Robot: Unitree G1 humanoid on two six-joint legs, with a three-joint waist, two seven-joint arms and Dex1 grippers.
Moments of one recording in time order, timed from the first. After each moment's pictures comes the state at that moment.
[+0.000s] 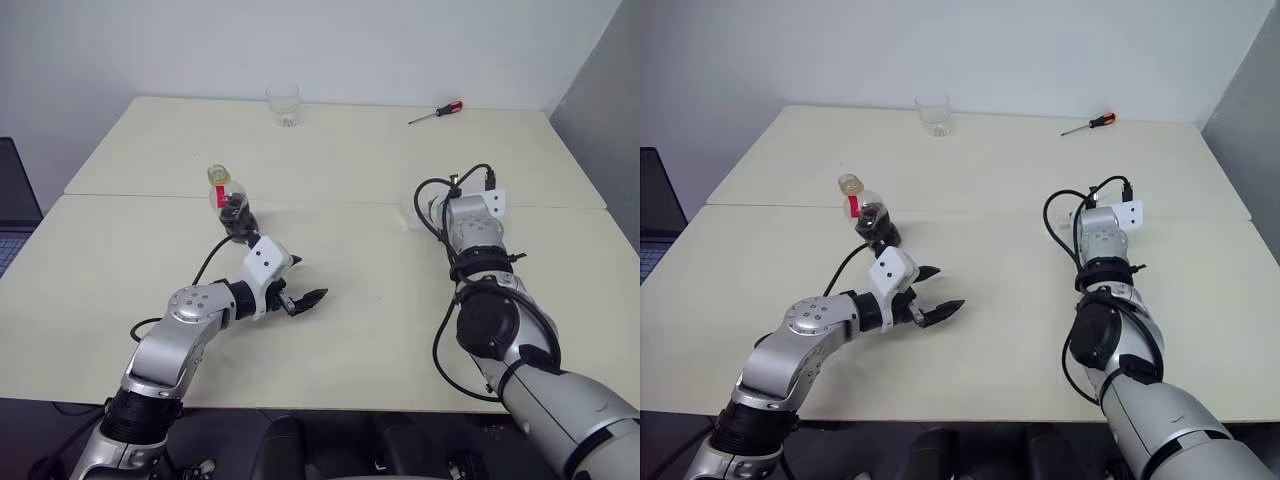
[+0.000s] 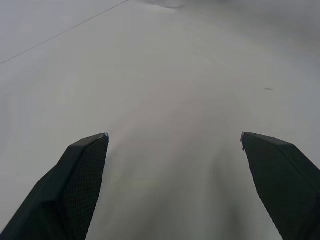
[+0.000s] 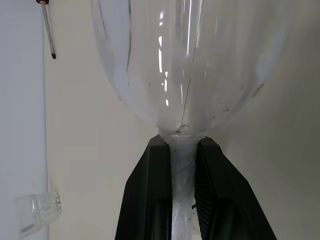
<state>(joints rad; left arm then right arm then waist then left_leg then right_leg) -0.27 0.56 -0.11 -0.27 -0.27 0.58 -0.69 -1.15 -0.07 -0.71 0.99 0.86 0.13 -0.52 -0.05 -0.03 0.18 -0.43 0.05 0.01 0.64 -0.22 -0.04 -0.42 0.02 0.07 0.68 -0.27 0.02</state>
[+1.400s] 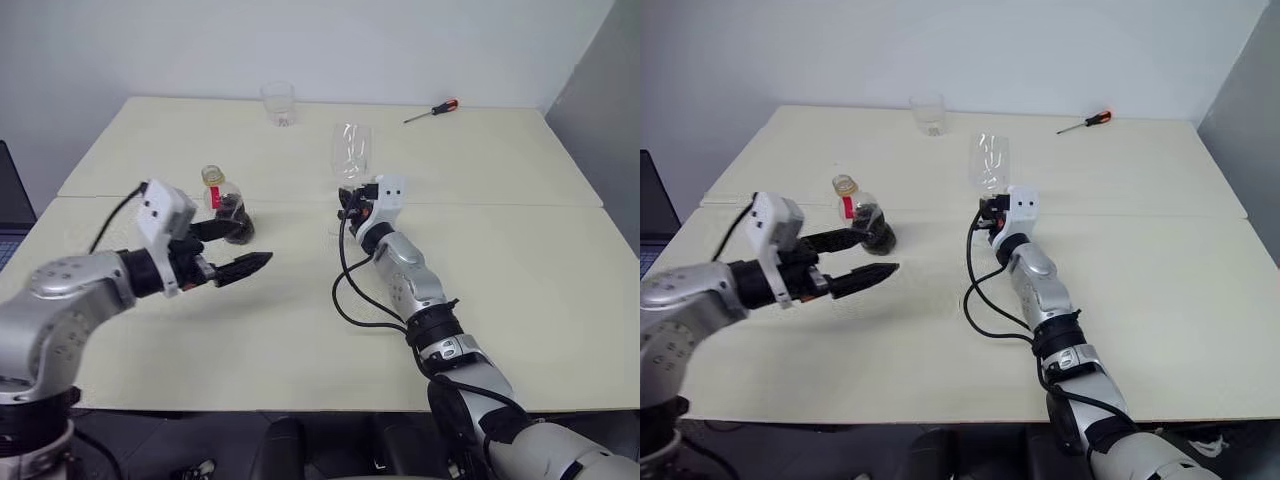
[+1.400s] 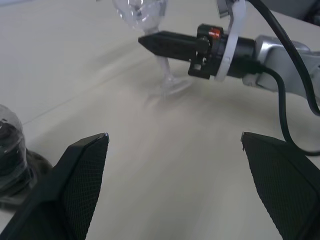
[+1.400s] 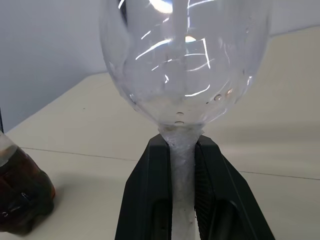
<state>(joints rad) -0.26 0.95 0.36 -0.39 -0.75 0.92 -0.85 -0.81 0.12 -0.02 0.64 0.26 -0.01 0.20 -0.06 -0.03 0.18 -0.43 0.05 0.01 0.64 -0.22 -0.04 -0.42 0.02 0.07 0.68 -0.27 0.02</state>
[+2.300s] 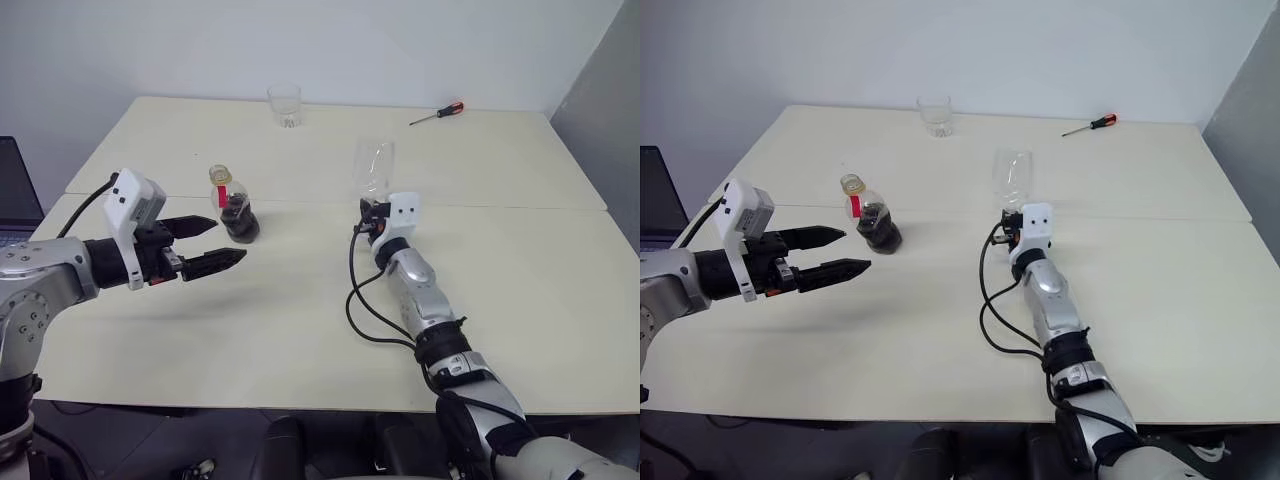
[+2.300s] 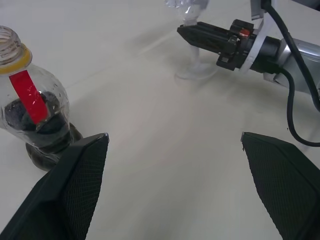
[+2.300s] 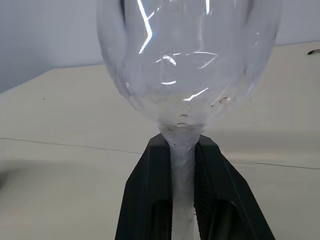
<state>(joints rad) -0.30 0.99 0.31 -0.28 -0.73 0.90 -0.89 -0.62 0.07 0.00 0.52 0.13 -0.09 0.13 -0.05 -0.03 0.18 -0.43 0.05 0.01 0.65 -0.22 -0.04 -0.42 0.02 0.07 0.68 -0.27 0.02</state>
